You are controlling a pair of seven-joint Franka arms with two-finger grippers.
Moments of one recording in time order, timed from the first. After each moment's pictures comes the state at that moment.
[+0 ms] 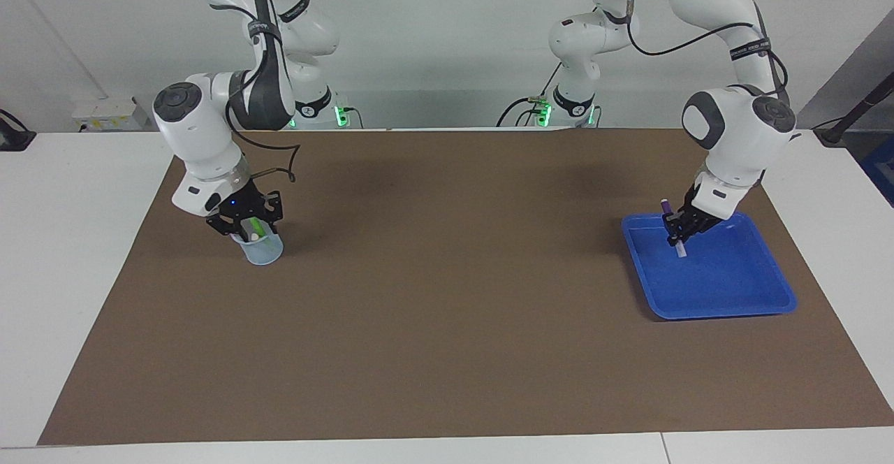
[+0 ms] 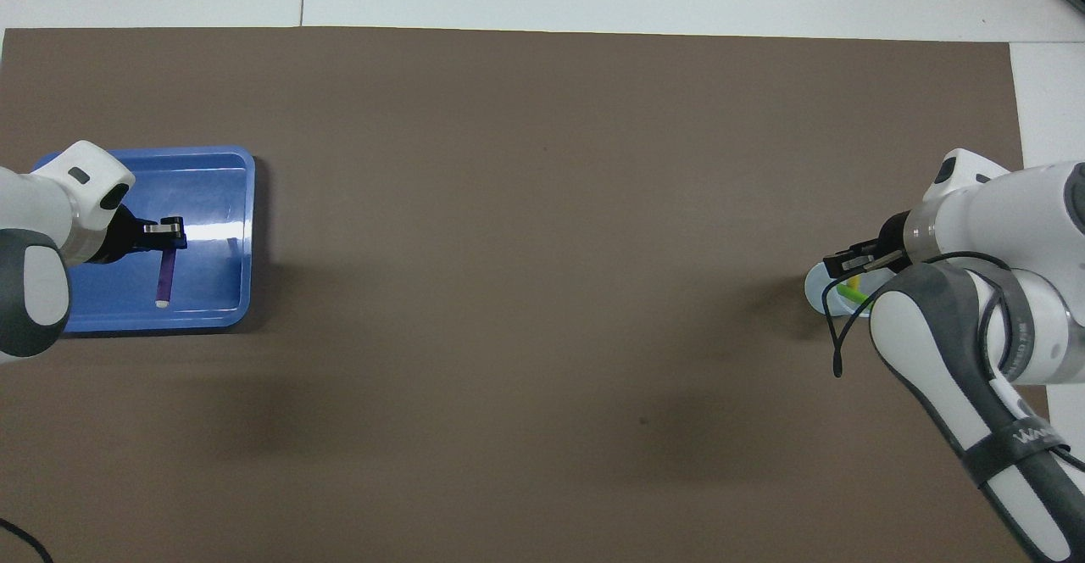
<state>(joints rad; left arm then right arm) 0.20 0.15 -0.13 -2.07 -0.04 2.31 0.03 -0.18 0.05 0.16 -2.12 0.02 2.22 -0.35</state>
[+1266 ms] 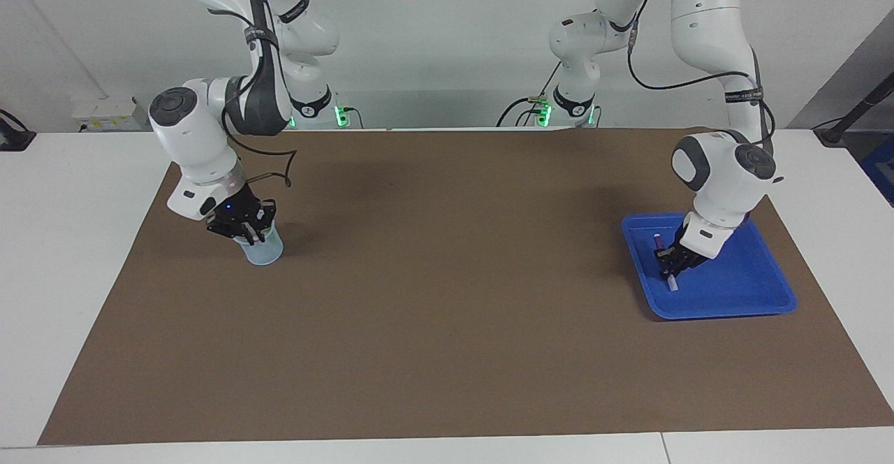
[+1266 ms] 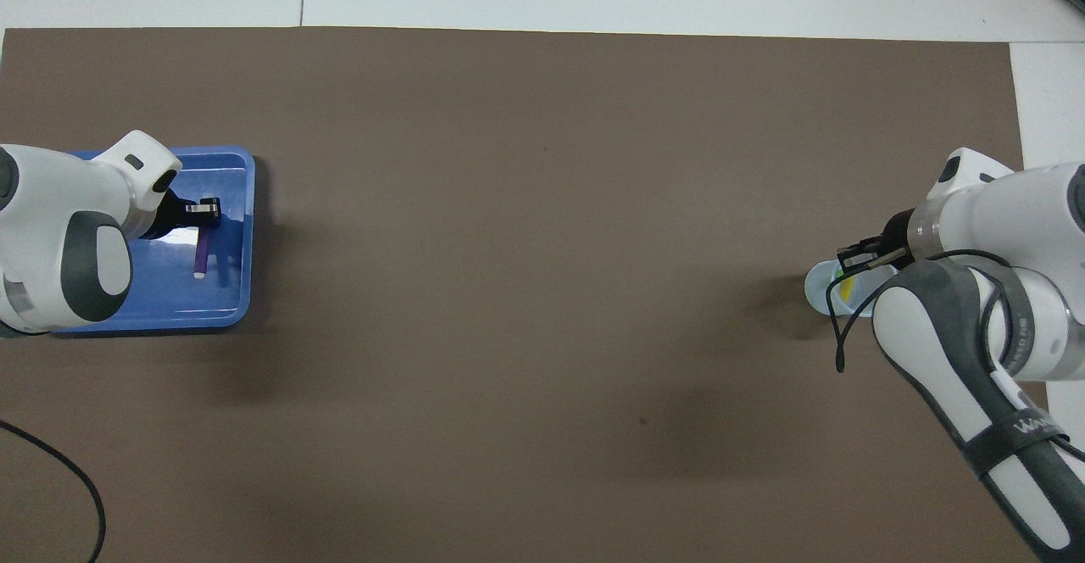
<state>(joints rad) 0.19 0.34 -0.14 -2.01 -0.01 2.48 0.03 -0.19 0.06 0.16 -2.12 0.02 2.24 -0.36</state>
